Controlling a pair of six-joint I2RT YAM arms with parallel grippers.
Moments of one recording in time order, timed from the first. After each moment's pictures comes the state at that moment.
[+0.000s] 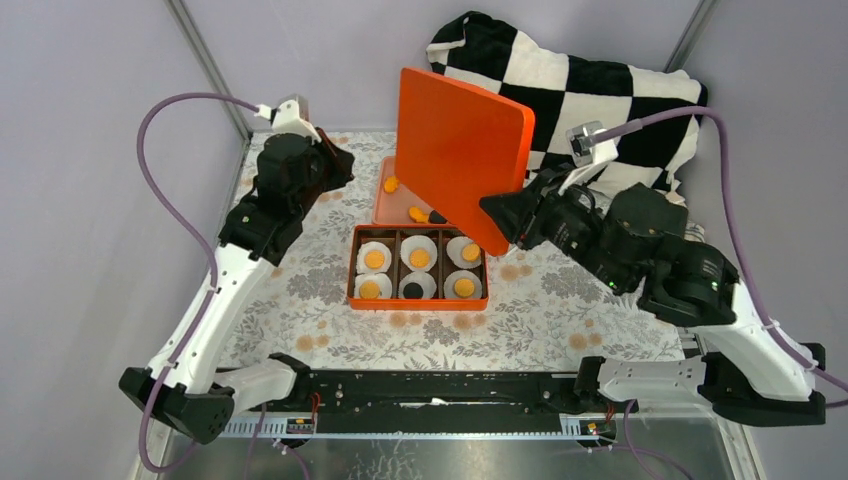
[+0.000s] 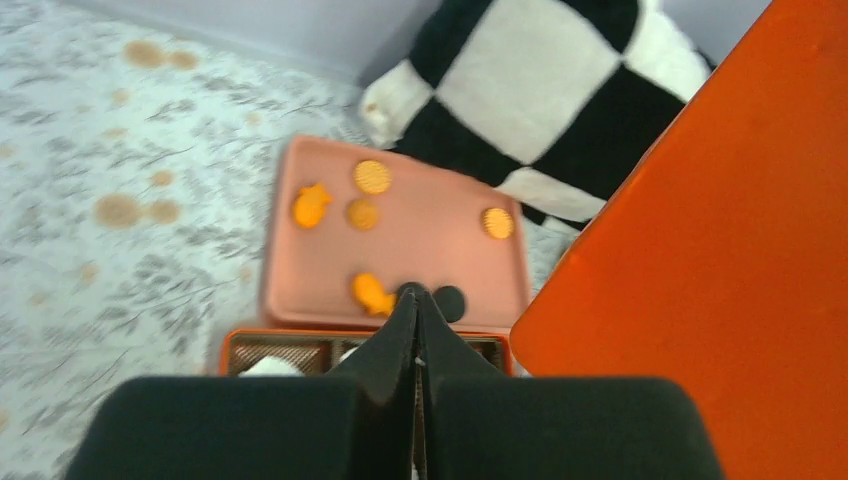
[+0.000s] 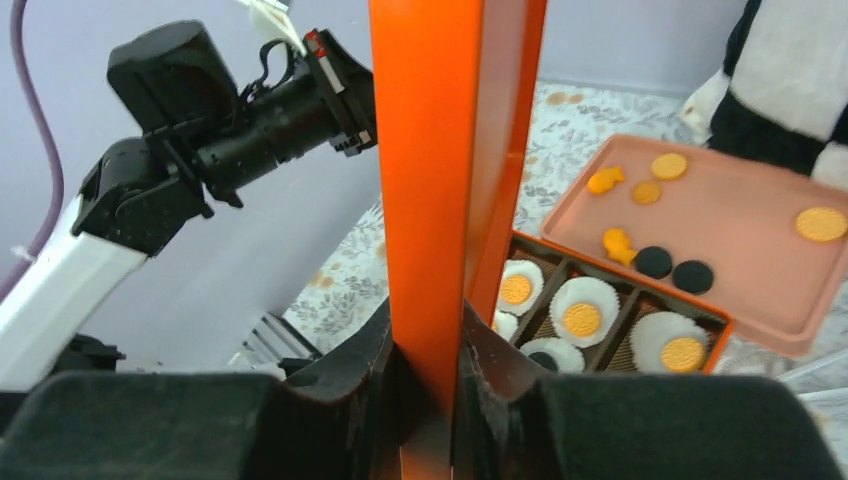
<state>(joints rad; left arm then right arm) -0.39 1.17 1.39 -0.44 -0.13 -0.54 1.20 1.07 1.70 -0.73 0.51 0.44</state>
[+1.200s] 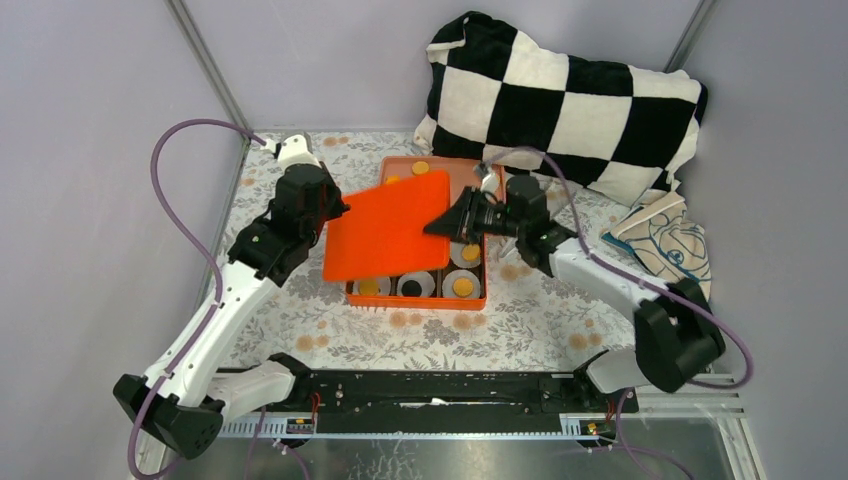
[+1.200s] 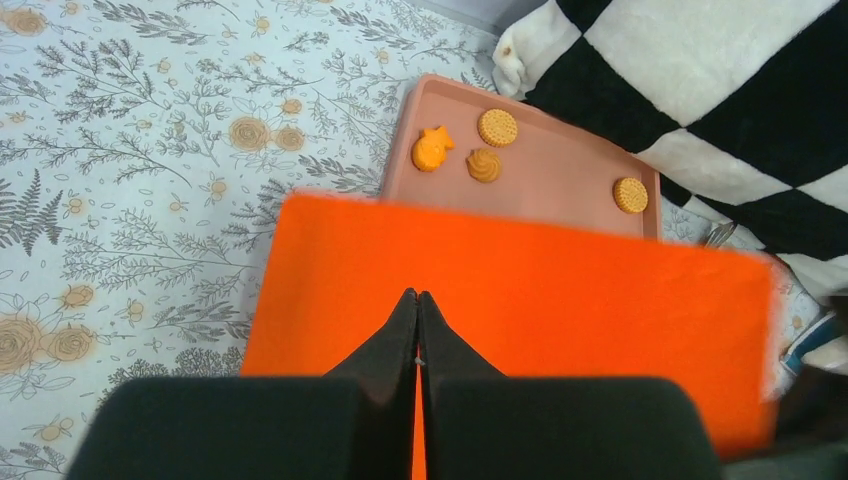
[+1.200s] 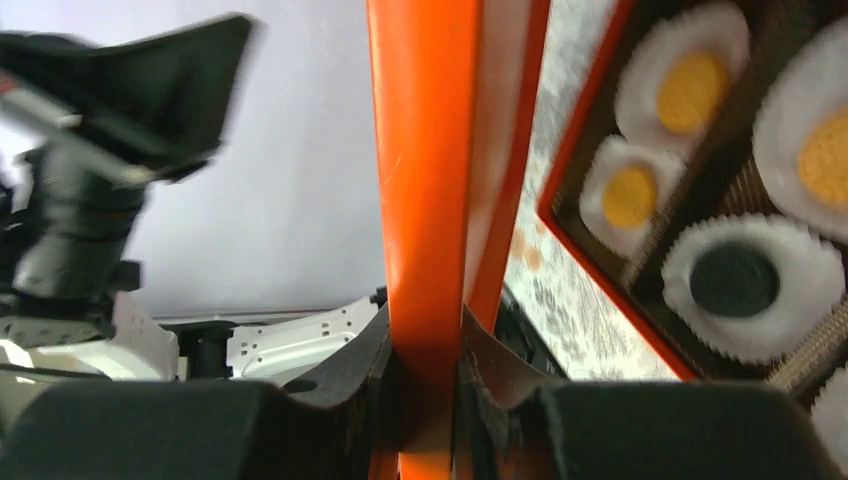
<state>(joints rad) -0.47 1.07 1.18 -0.54 -0.42 -0.54 0.56 1.39 0.97 0.19 -0.65 1.06</state>
